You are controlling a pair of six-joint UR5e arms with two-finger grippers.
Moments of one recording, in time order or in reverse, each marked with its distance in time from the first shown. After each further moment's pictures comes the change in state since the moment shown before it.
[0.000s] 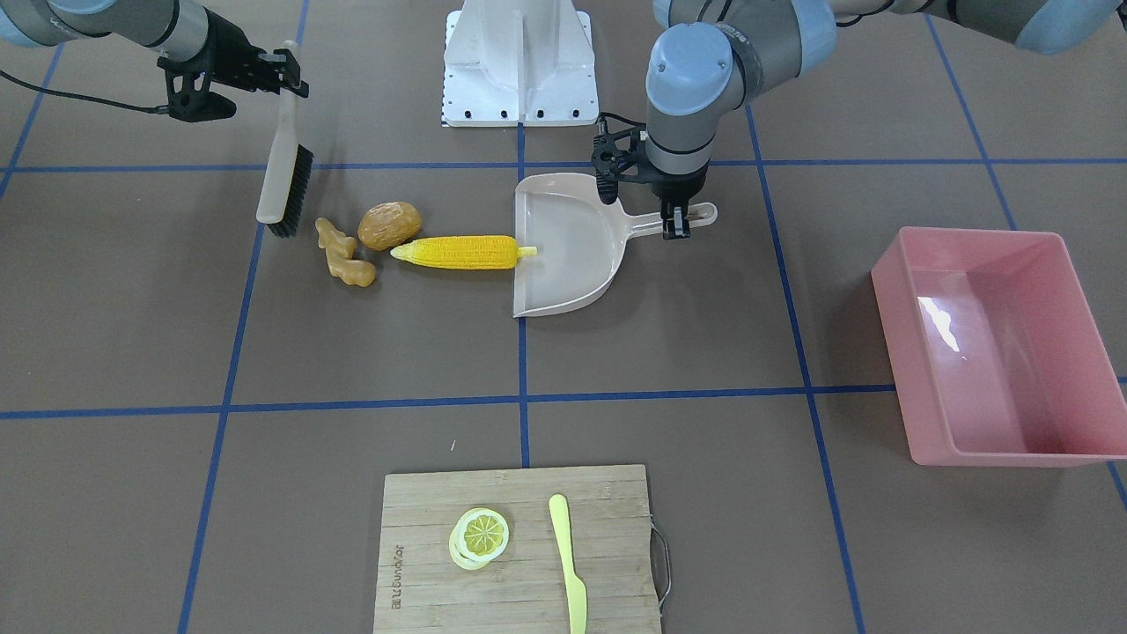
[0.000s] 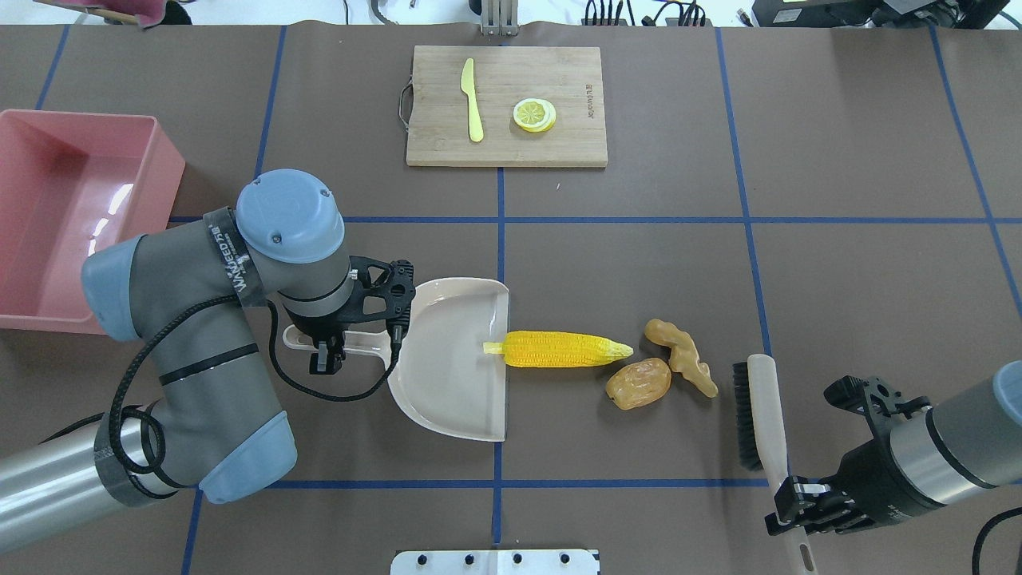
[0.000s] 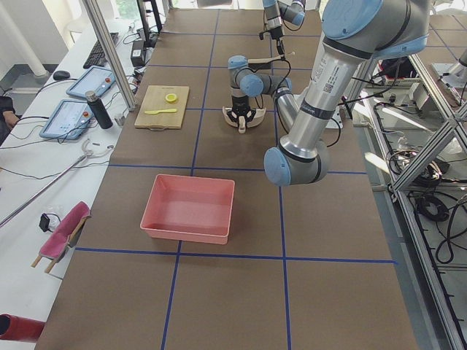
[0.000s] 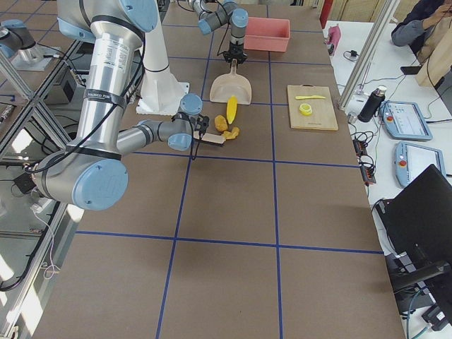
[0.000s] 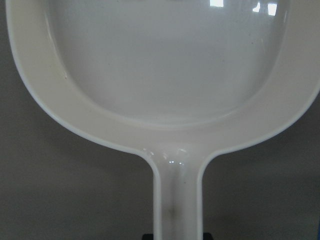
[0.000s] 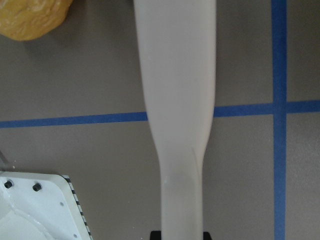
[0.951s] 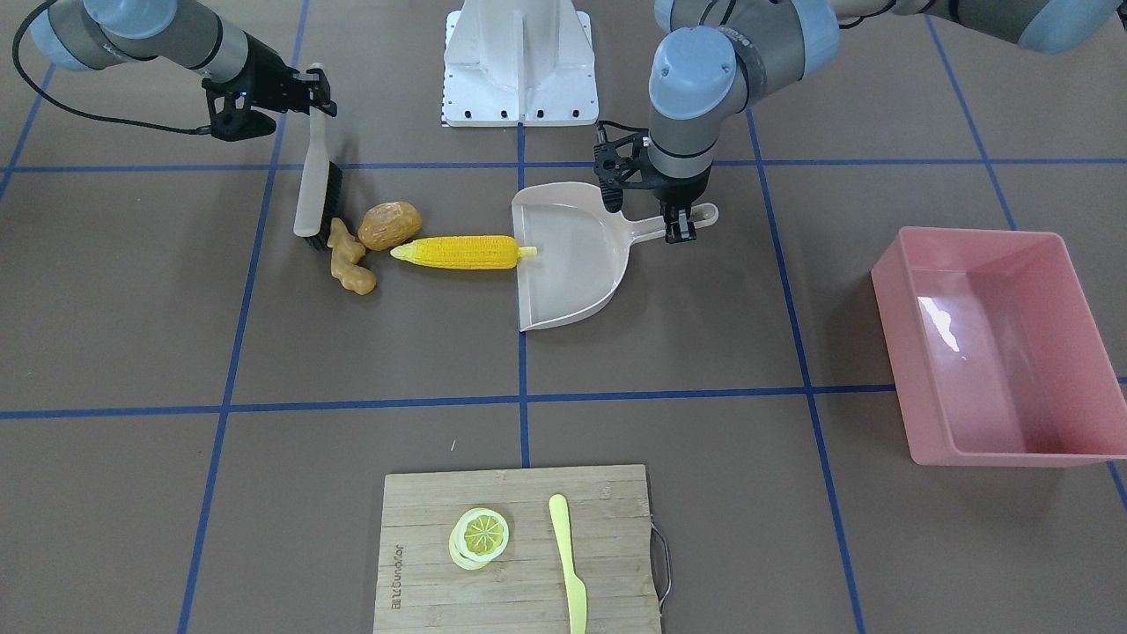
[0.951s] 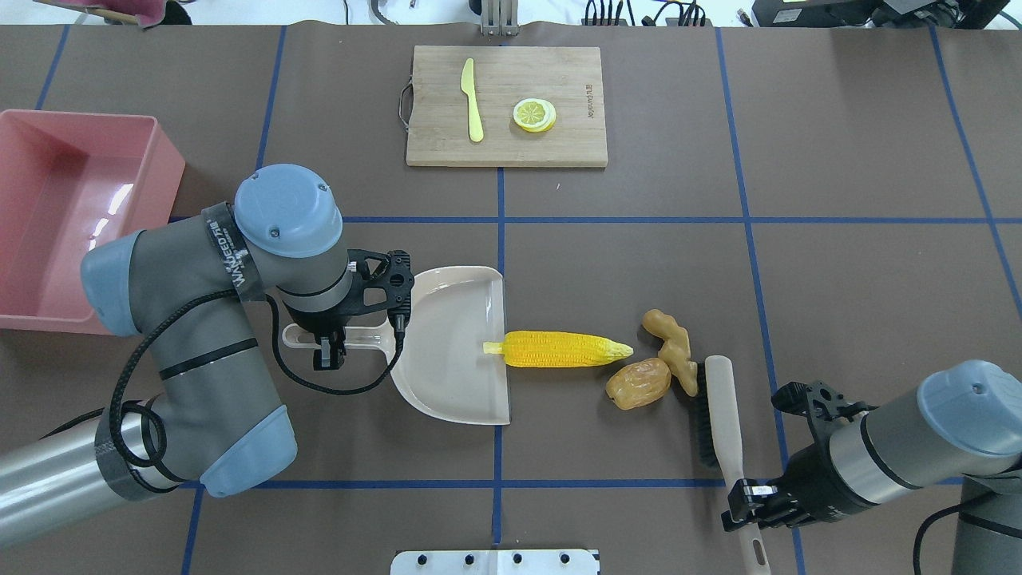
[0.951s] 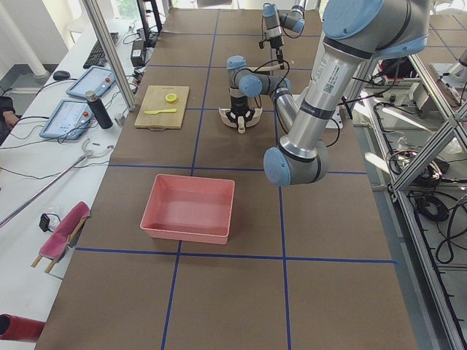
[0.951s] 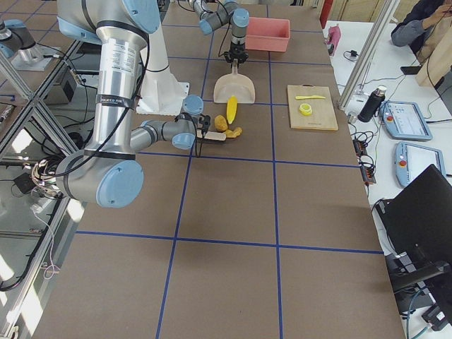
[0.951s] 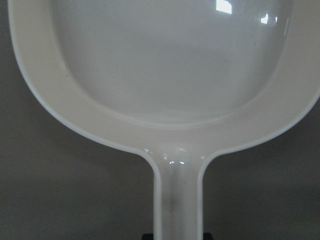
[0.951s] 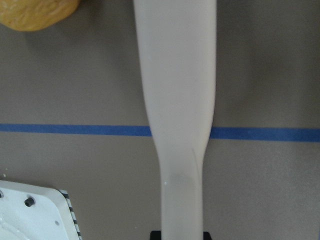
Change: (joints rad) left arm -0.007 -0.001 0.008 -0.008 -0.005 -0.077; right arm -0.048 0.124 -0.085 -0.022 -0.049 -0.025
